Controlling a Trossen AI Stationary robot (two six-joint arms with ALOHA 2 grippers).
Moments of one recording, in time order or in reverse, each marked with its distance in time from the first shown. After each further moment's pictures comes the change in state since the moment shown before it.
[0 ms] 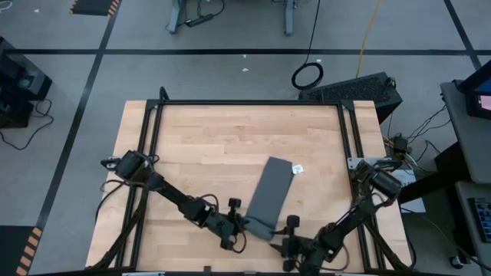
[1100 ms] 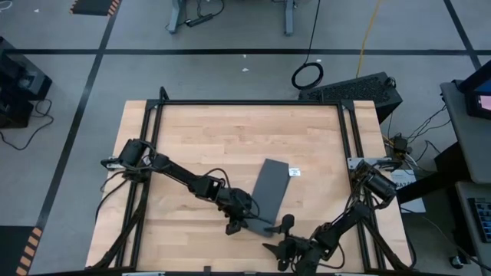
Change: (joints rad) left arm 0.242 -0.045 -0.003 -0.038 0.617 -0.415; right arm -0.032 0.047 0.004 0.203 0.086 -0.310
